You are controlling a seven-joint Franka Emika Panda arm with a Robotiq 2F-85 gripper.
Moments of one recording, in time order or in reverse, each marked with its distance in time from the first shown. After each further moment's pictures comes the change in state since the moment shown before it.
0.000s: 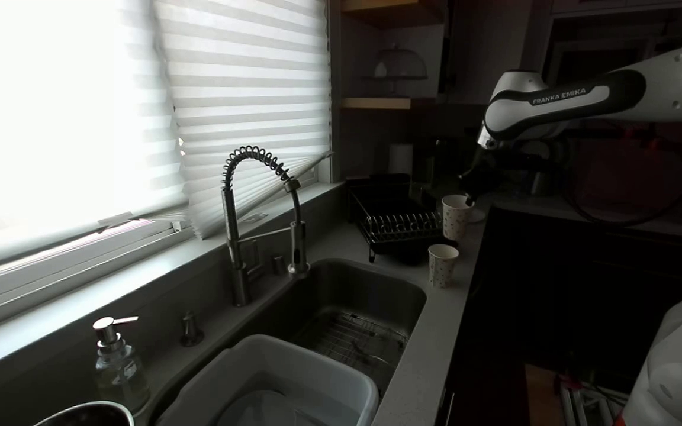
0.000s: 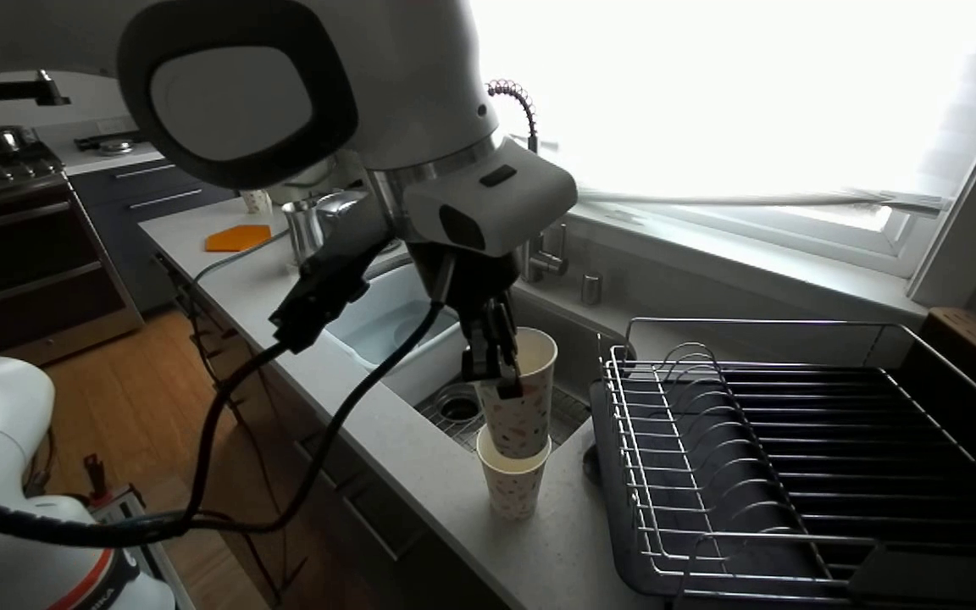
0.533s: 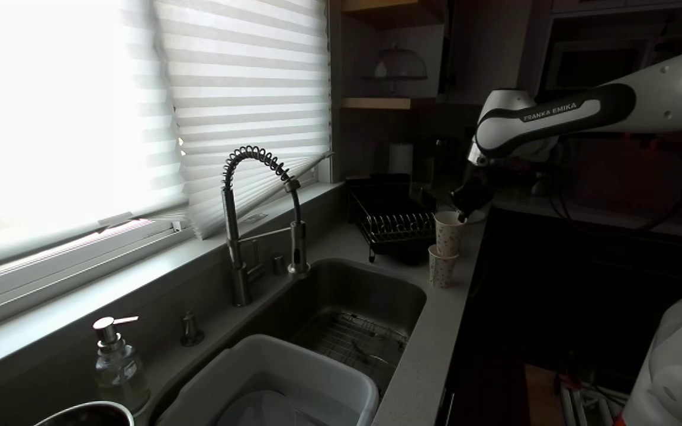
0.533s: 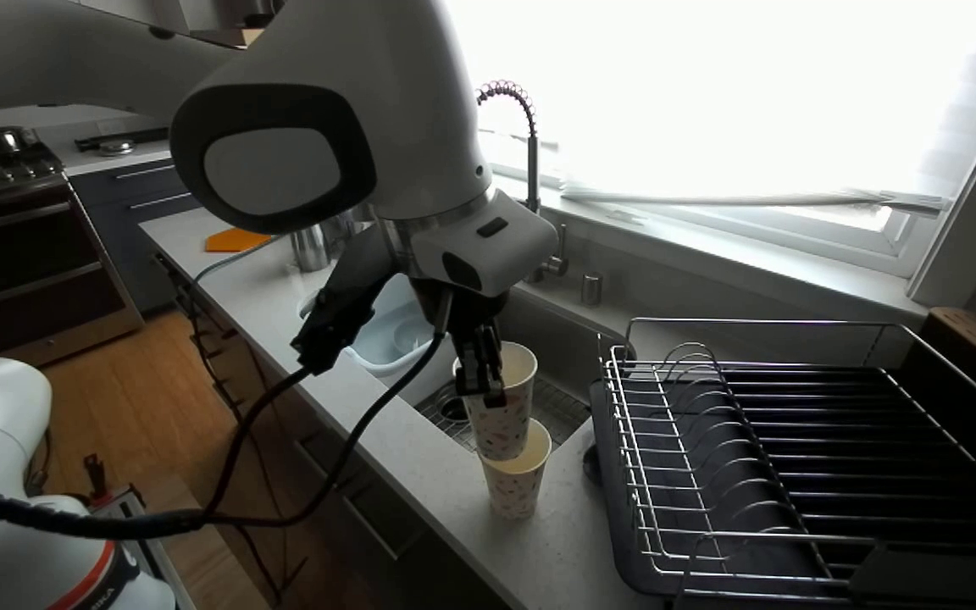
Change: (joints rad) arm 0.029 0.004 0.014 -0.088 0.015 0.056 0.005
